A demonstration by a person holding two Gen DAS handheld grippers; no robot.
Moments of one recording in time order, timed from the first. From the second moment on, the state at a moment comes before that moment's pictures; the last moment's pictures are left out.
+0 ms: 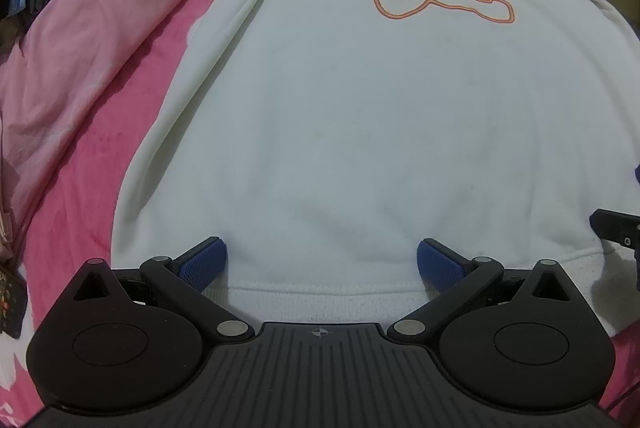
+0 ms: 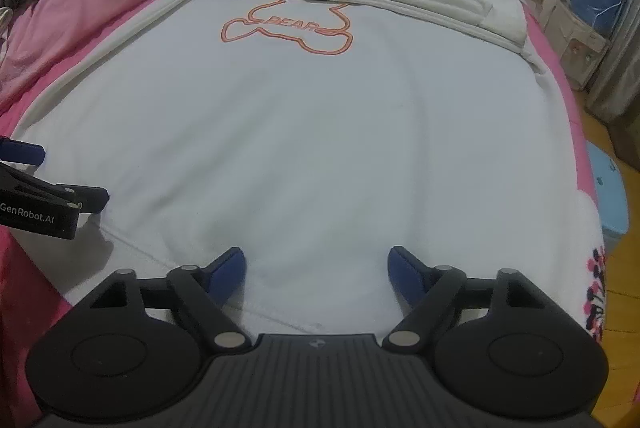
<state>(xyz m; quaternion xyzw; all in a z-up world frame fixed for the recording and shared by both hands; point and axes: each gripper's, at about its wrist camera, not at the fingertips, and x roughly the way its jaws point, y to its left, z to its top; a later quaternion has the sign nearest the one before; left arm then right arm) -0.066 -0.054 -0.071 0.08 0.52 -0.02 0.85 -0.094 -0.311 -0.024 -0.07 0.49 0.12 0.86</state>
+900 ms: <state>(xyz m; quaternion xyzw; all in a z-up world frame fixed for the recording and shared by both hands) -0.067 -0.052 -0.069 0.08 0.52 -0.02 0.85 -0.095 -0.315 -0.029 -0.04 0.51 0.11 0.85</state>
